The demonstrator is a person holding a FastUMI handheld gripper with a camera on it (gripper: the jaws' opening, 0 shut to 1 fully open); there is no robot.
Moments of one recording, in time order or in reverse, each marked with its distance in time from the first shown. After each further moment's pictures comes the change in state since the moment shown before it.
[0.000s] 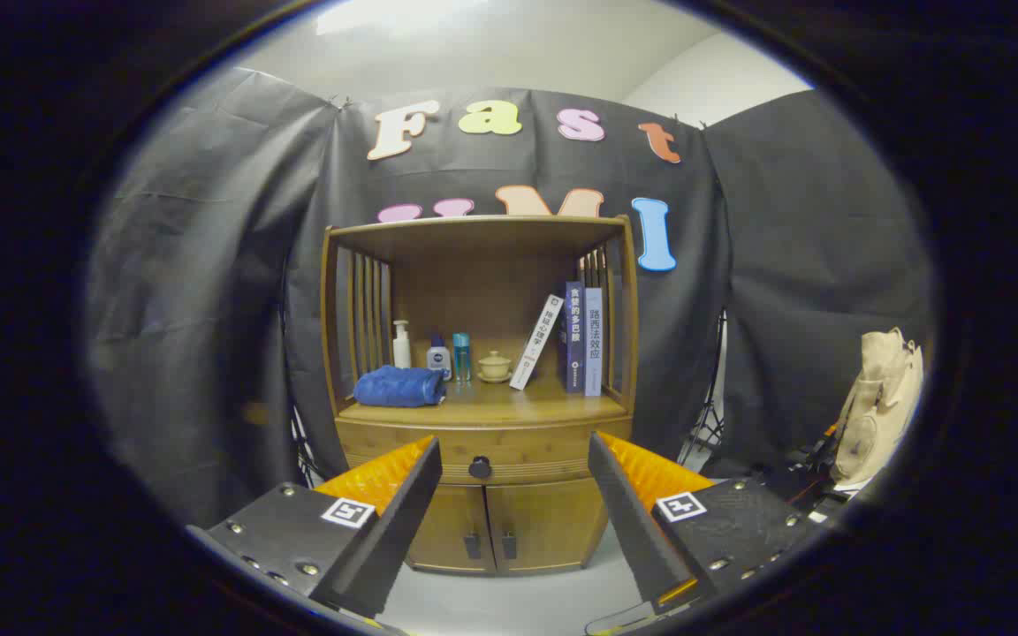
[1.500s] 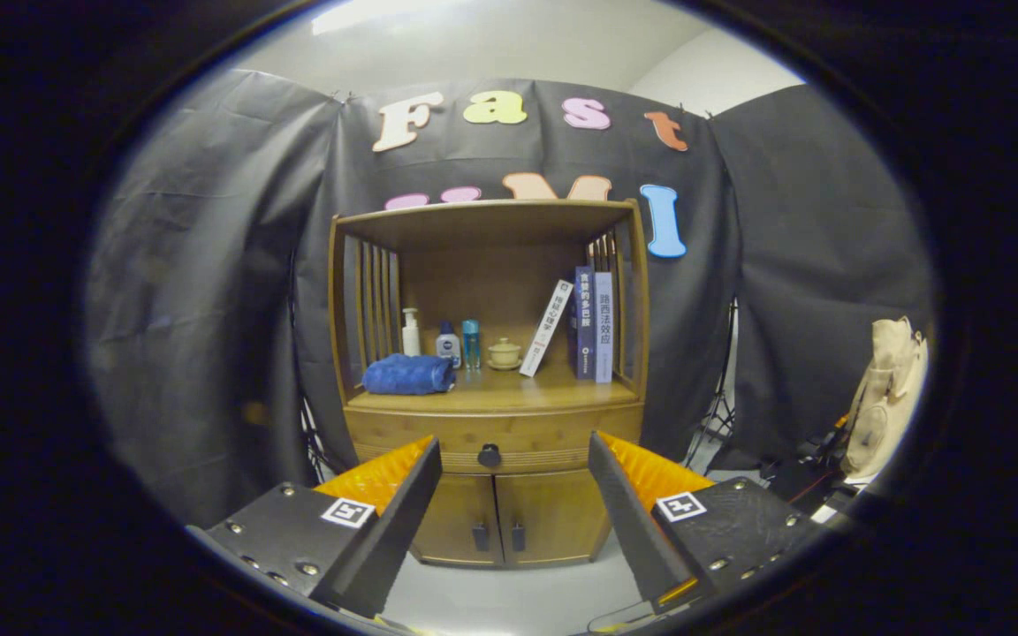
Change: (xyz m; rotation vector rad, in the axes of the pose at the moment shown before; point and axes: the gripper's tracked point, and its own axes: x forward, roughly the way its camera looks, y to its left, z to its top) arm 0.005 0.007 -0.015 0.011 0.045 0.044
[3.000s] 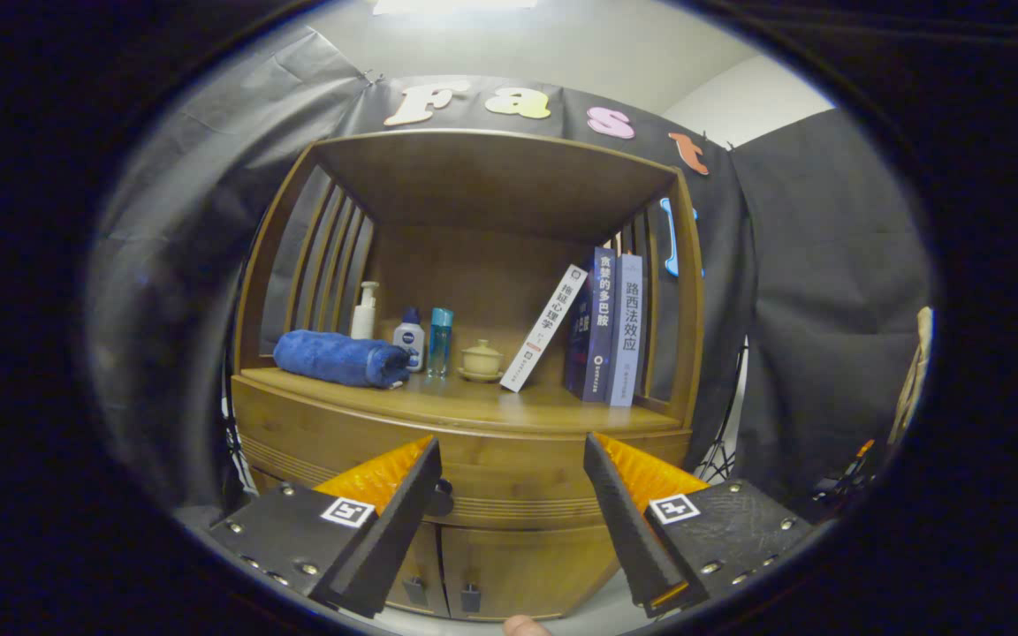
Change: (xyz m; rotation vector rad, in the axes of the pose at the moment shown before) arm 0.207 -0.009 -0.085 -0.128 -0.170 -0.073
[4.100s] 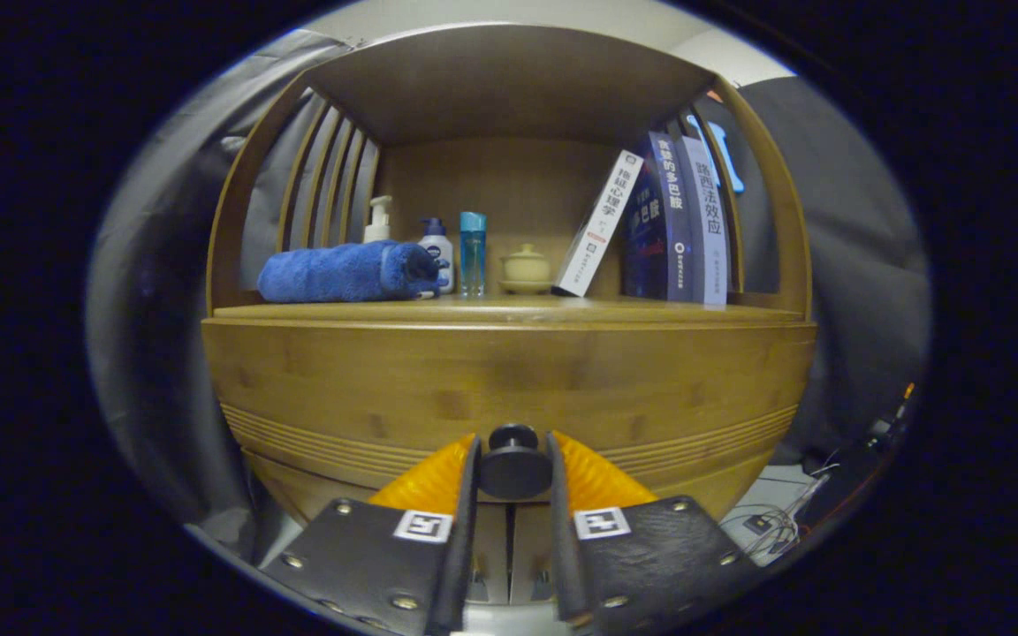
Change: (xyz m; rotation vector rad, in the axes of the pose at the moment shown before) arm 0.065 0.072 -0.100 0.081 0.219 0.077
